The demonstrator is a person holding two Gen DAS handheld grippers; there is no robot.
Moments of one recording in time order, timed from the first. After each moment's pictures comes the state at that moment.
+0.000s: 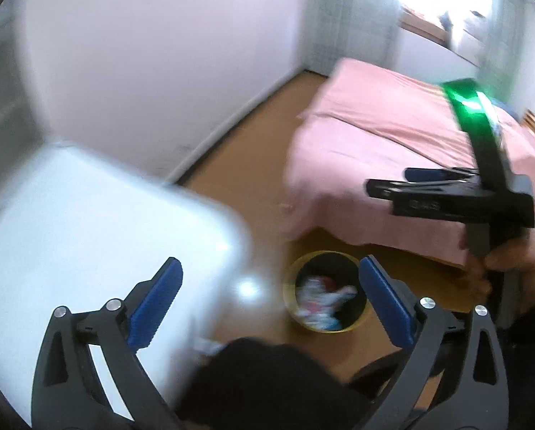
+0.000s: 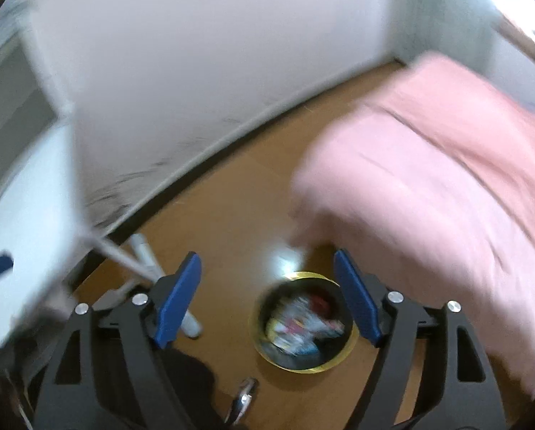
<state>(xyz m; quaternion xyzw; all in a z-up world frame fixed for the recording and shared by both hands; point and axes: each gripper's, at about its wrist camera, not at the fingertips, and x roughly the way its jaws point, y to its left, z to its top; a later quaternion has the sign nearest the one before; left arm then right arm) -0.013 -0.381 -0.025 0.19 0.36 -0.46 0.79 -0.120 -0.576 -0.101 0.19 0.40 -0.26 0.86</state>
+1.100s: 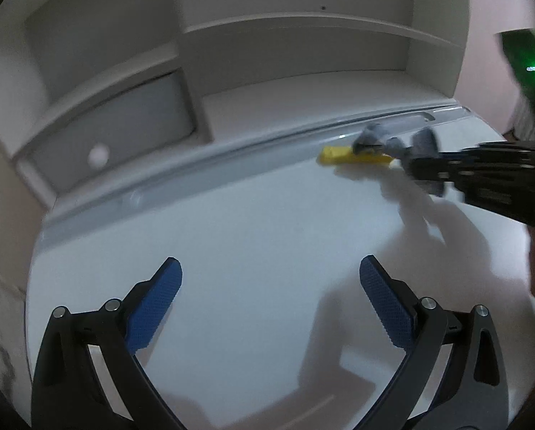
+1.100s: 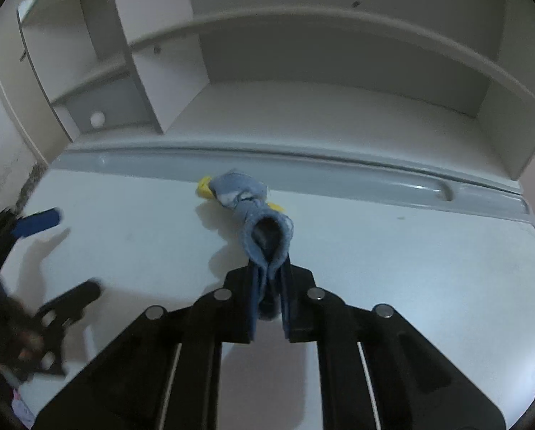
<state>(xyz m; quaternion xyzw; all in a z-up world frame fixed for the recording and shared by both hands) 0.204 0.013 -0.045 0.11 0.42 -0.11 0.89 0.252 -0.162 -0.058 -0.01 0.43 0.14 0.89</state>
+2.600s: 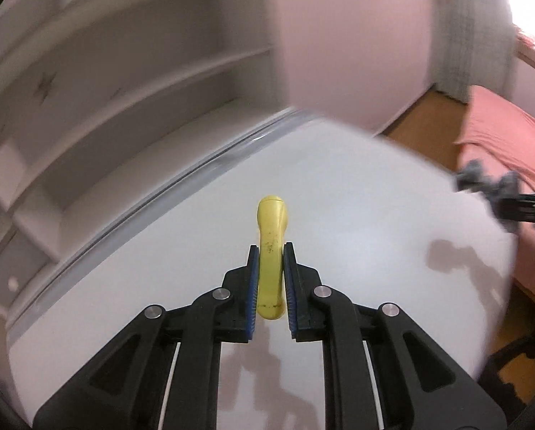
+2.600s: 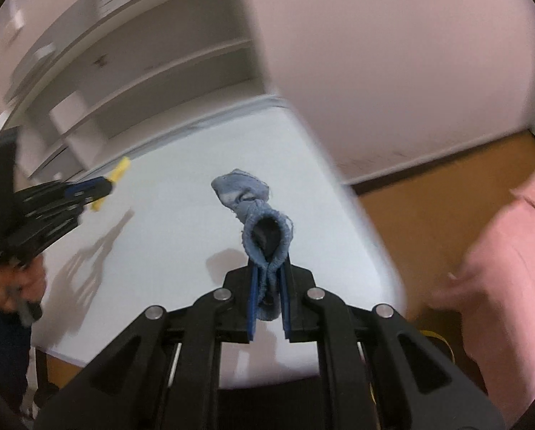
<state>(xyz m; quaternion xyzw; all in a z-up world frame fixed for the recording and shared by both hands) 0.112 -0.223 -0.008 0.19 0.35 -0.28 0.87 -0.006 -0.441 -0.049 0.15 0.39 -0.04 0.91</state>
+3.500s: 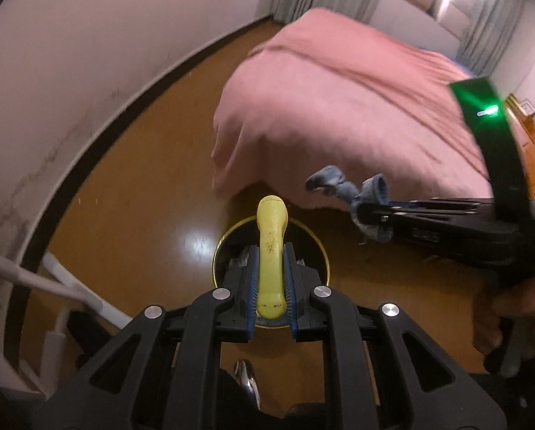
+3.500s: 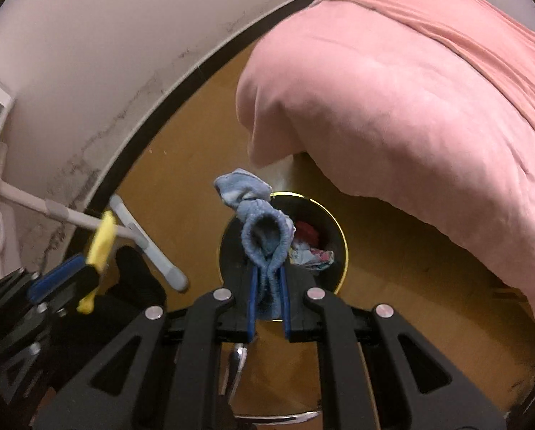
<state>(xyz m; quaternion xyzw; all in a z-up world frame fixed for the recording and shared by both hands) -0.070 -0.553 -0.186 0.20 0.47 -0.52 0.68 -0.182 -0.657 -0.243 0.32 0.51 -0.29 0.74</state>
